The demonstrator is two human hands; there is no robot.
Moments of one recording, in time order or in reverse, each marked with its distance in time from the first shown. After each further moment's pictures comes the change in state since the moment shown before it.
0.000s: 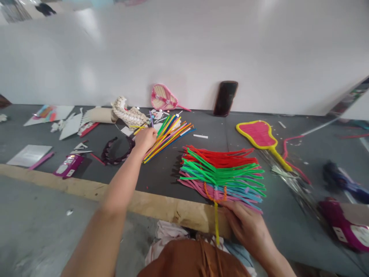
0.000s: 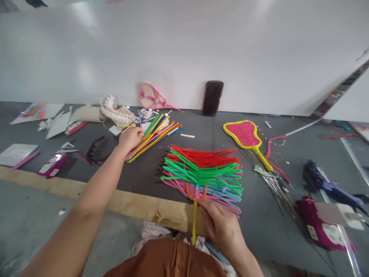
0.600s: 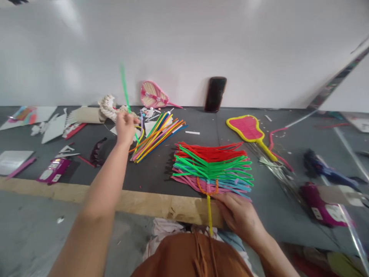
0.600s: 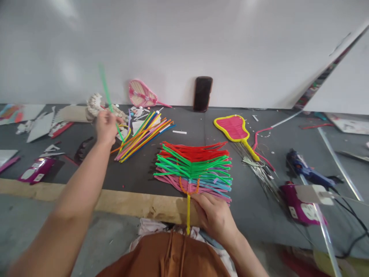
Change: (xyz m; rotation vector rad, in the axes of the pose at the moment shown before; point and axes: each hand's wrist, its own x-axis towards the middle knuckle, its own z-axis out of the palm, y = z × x) left_hand 0.038 -0.026 -0.005 -0.717 0.564 -0.094; right_hand 0.009 -0.006 -0.008 0.001 0.012 -0.031
